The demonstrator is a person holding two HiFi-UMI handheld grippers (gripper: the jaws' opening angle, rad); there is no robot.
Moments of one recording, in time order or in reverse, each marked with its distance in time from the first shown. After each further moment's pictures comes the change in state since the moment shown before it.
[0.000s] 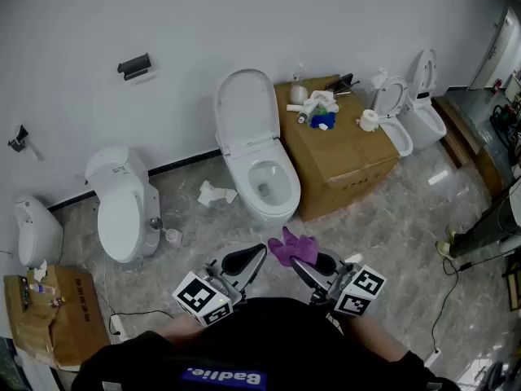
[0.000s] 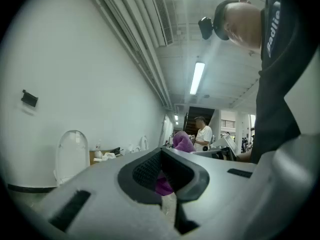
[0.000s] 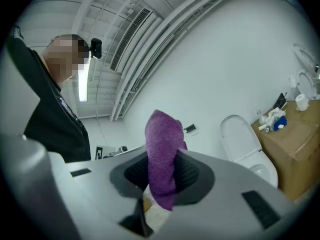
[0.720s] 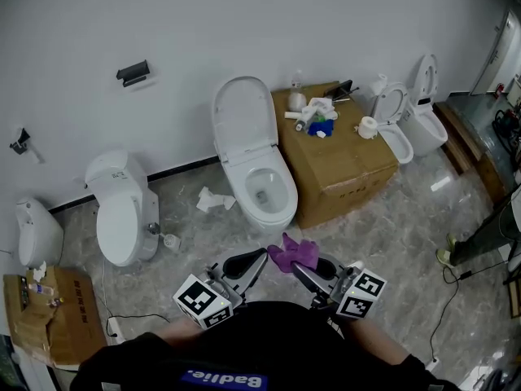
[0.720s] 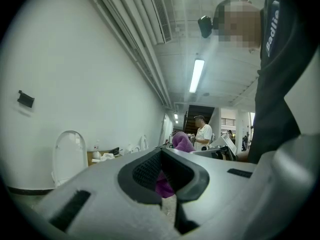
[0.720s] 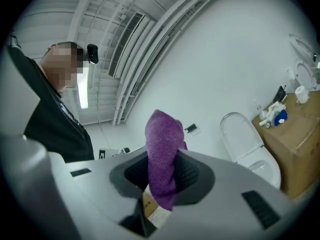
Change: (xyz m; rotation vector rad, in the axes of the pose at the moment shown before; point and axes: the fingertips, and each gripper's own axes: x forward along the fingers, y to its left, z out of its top) left arm 0.033 -0.010 -0.003 0.015 0.011 -0.003; right arm -0.021 -0.023 0.012 0.063 -0.004 0.040
